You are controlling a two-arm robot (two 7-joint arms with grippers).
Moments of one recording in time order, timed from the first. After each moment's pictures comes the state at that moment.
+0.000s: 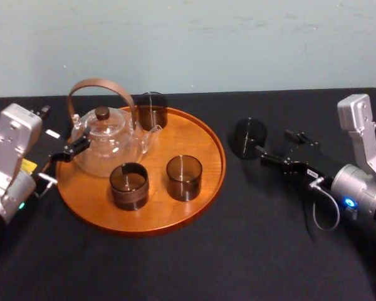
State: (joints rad) left arm -0.20 0.60 0.45 -1.41 -0.25 -0.12 0.03; right arm 0.24 0.46 -0.32 -1.30 0.44 0.06 0.44
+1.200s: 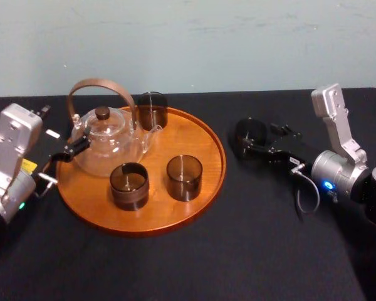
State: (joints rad) left arm -0.20 0.60 0.45 -1.41 -0.25 -0.12 0.03; right arm 0.43 0.35 -0.37 -1.02 0.36 0.03 0.49
